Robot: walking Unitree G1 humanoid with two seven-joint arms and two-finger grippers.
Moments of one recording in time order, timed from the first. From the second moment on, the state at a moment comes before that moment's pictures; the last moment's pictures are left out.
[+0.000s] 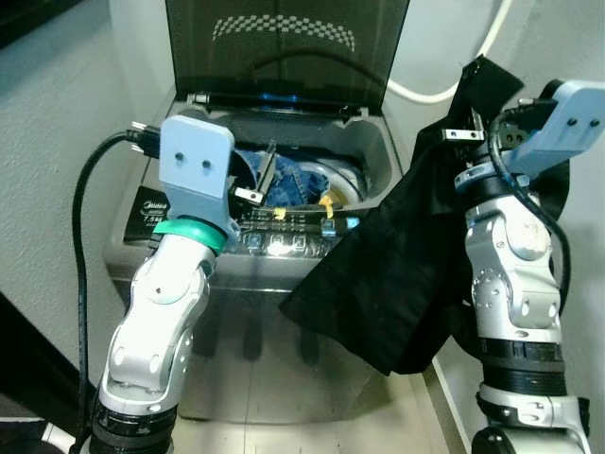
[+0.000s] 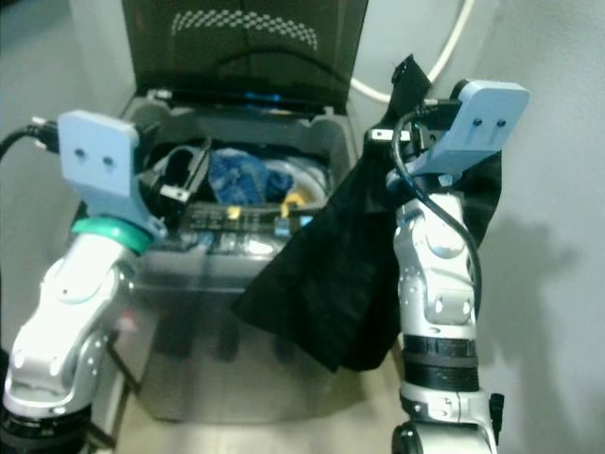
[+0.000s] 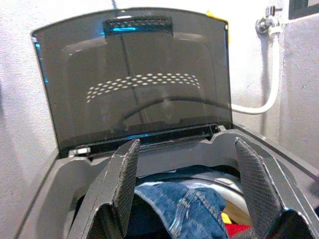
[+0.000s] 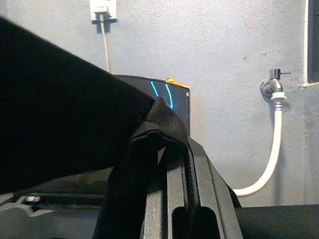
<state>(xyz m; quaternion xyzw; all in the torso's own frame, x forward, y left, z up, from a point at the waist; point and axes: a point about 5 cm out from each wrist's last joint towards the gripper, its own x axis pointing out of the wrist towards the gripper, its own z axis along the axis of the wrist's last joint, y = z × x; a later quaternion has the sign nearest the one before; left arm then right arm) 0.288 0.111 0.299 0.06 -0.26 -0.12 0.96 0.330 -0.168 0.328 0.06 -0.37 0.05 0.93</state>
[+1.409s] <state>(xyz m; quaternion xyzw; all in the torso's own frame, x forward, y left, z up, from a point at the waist) 0.288 0.111 0.309 0.10 -0.29 -0.11 0.94 0.325 -0.158 0.334 0.05 -0.39 0.09 0.92</state>
